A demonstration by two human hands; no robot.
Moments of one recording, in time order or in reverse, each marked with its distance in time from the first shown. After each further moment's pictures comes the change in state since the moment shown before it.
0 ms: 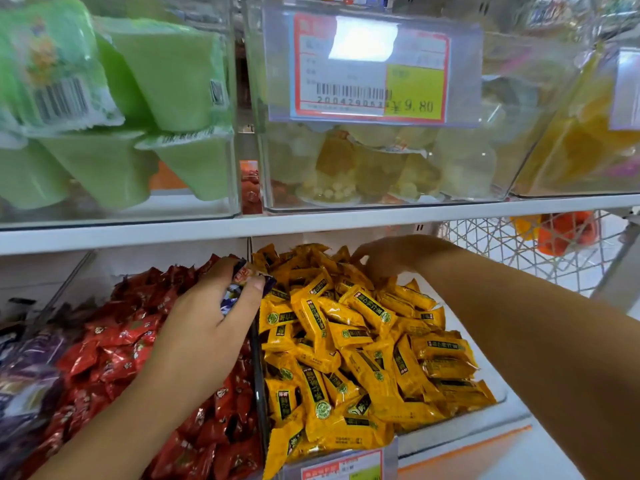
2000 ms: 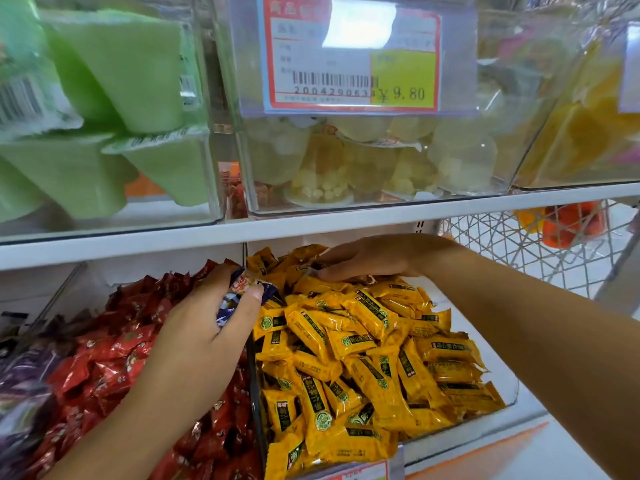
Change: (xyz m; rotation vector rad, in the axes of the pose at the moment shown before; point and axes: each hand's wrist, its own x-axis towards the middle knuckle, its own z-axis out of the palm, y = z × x) left_hand -0.003 0.008 -0.001 0.027 -0.056 -0.031; right_hand -0.049 -0.018 -0.003 0.408 -0.097 -0.304
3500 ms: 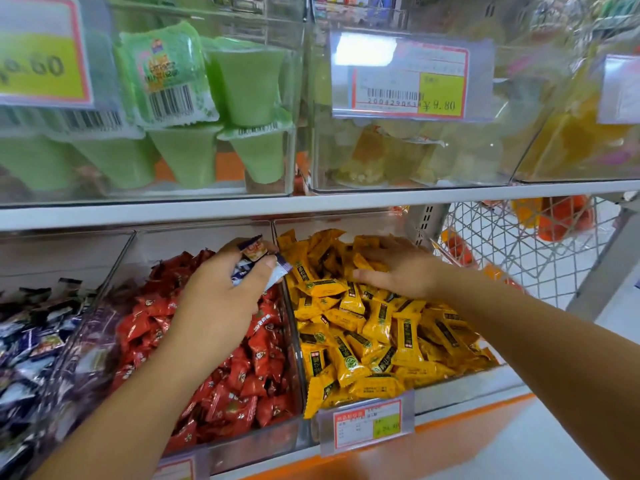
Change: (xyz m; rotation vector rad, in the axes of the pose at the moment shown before) left_hand -0.006 -0.006 -0.030 -0.162 -0.016 -0.141; right_hand -0.023 0.014 0.050 -0.535 0.389 0.127
